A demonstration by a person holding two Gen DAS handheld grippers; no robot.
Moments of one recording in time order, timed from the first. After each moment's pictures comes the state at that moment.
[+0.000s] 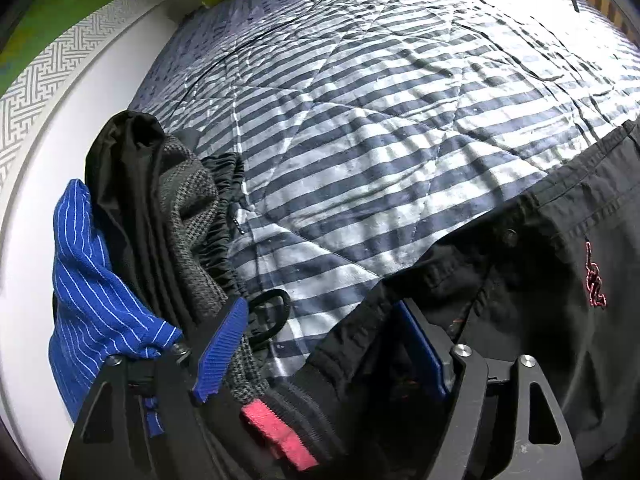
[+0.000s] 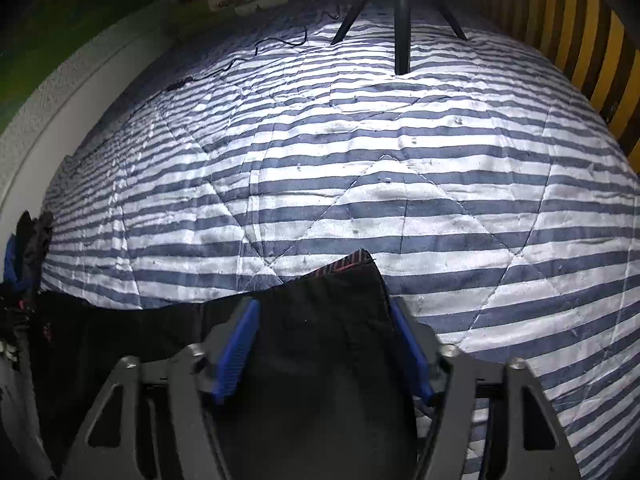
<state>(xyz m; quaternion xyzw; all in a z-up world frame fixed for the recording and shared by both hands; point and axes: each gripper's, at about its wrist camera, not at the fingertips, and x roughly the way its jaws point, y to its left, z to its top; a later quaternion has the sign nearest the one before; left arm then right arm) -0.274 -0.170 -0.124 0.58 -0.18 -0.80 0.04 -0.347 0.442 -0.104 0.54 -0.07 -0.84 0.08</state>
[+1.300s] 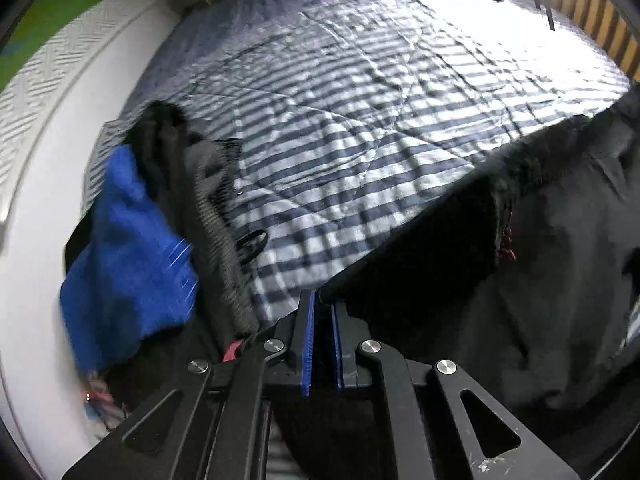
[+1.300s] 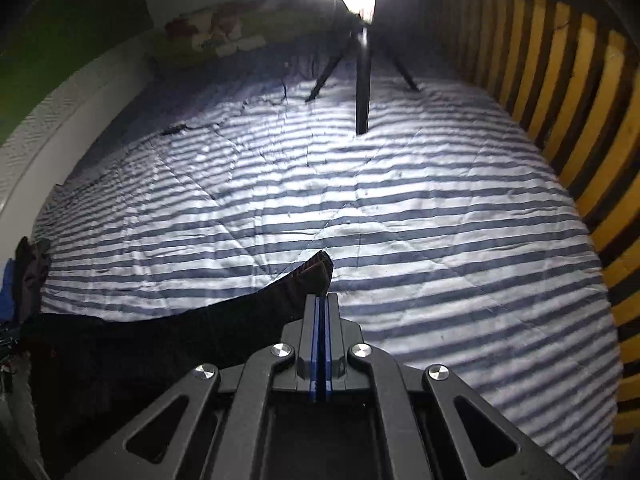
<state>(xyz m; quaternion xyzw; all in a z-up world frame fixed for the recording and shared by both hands) -0.212 -0.150 -0.062 0.58 -0.13 -0.80 0.03 -0.297 0.448 -0.023 0.48 -0.07 -0.88 0.02</state>
